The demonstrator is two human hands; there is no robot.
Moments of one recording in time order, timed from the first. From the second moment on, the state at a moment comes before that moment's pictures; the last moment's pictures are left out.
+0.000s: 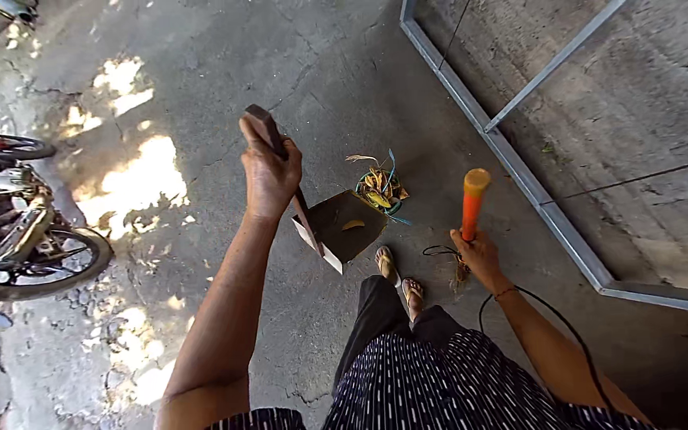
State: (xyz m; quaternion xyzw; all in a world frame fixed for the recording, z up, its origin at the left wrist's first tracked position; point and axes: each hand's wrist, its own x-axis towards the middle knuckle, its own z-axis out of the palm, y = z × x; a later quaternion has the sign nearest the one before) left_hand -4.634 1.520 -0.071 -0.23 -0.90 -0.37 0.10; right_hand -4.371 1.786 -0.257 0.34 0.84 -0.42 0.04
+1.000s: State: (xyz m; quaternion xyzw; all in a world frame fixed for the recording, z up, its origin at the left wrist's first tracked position) left_hand -4.721 1.644 -0.076 -0.19 -0.96 -0.22 -0.07; right_hand -4.500 1.899 -0.243 0.31 0.85 -0.38 0.18
